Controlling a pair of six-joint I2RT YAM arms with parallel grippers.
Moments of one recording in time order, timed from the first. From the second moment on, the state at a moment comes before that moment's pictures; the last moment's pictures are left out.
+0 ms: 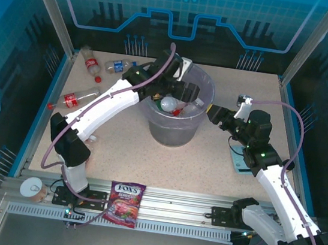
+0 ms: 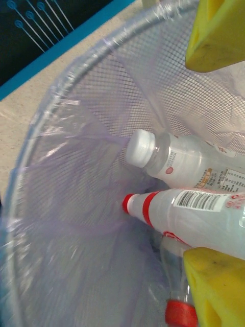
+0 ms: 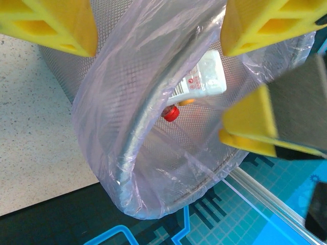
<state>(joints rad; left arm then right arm) -0.64 1.79 1.93 -0.83 0.06 -0.32 0.28 0.91 0.77 -0.11 -0.32 0.62</state>
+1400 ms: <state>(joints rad) 0.30 1.78 1.40 -0.75 -0.22 -1.48 0.22 0.87 0.77 -0.10 -0.42 0.59</state>
